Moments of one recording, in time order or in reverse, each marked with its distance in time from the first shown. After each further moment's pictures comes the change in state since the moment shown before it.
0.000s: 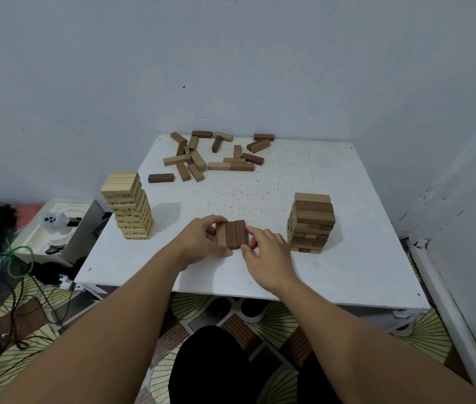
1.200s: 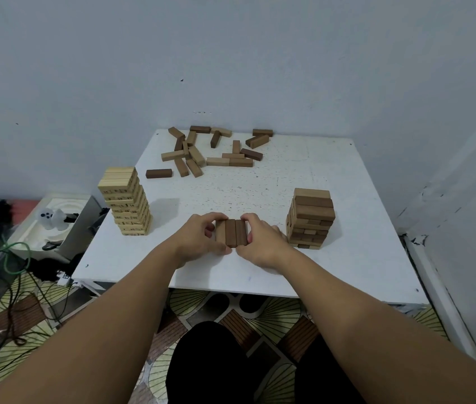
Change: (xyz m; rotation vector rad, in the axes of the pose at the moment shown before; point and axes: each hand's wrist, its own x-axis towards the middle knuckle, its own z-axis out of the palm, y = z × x) left_hand 0.002 -0.006 -0.001 0.018 -0.021 0.057; right_hand 0.020 -0.024 -0.028 -0.050 -0.306 0.144
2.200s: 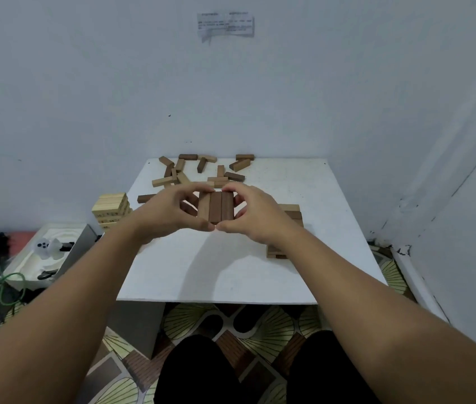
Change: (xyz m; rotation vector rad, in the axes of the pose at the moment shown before) left_hand -0.043 0.110 -0.058 0.070 0.017 0.237; right_hand -0.042 -0.038 -0.094 0.249 0.169 -0.341
